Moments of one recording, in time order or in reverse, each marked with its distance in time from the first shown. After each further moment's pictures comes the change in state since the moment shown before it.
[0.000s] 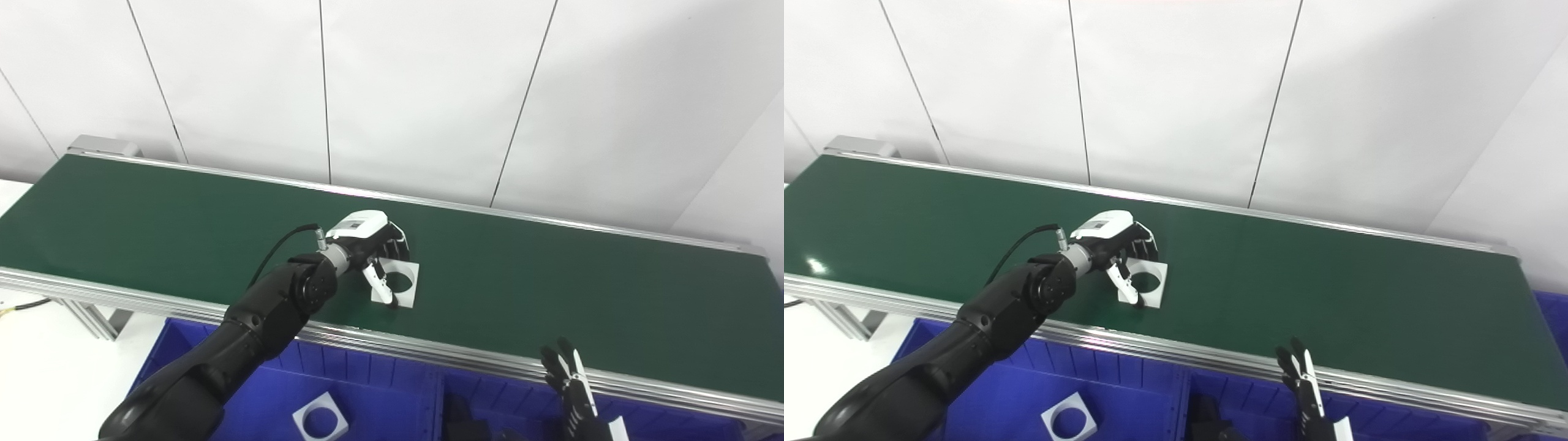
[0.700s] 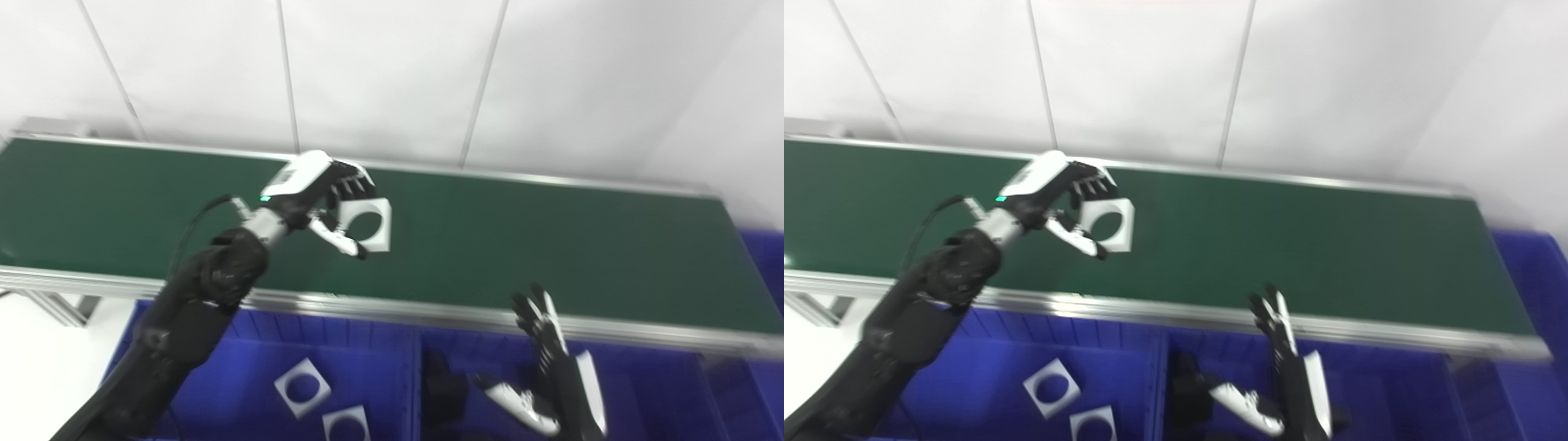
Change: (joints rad) left arm 0.270 0.084 0.198 -0.560 -0.198 -0.040 -0.035; right arm -0.022 0.036 -0.007 -0.001 -0.054 0.042 -0.016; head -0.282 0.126
